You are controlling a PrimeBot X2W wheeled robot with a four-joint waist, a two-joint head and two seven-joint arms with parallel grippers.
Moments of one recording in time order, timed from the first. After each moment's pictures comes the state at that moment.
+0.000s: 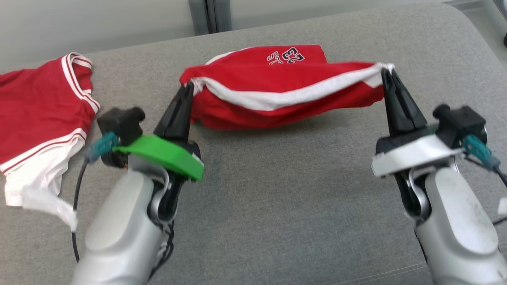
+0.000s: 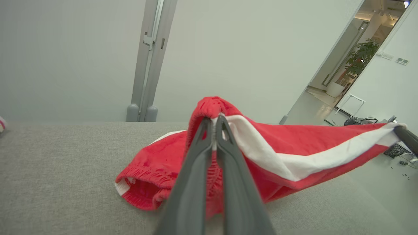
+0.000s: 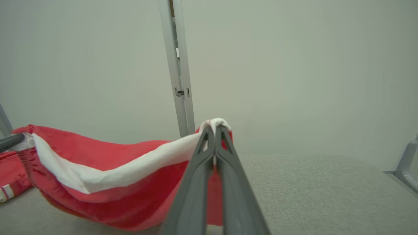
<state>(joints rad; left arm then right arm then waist) -0.60 0.14 -0.46 0.49 -0.71 -0.11 -0.23 -0.44 -0.14 0.13 0.26 0.24 0.13 -0.26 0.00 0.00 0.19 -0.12</state>
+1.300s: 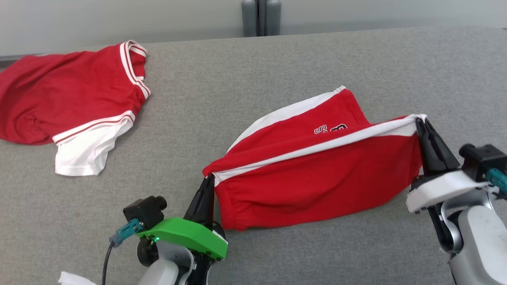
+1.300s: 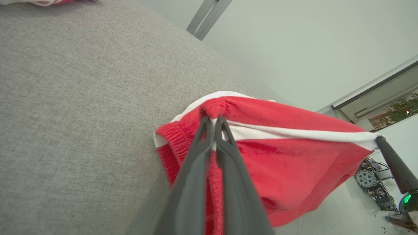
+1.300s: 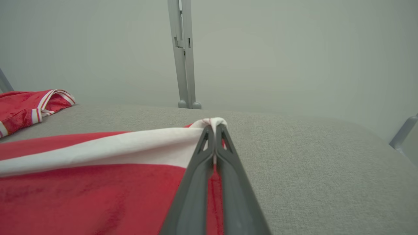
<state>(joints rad) -0.15 0.08 -0.46 0.19 -0.87 0.07 -0.14 -0.21 -0.21 0.01 0.18 0.19 0.13 -0.18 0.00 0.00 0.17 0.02</state>
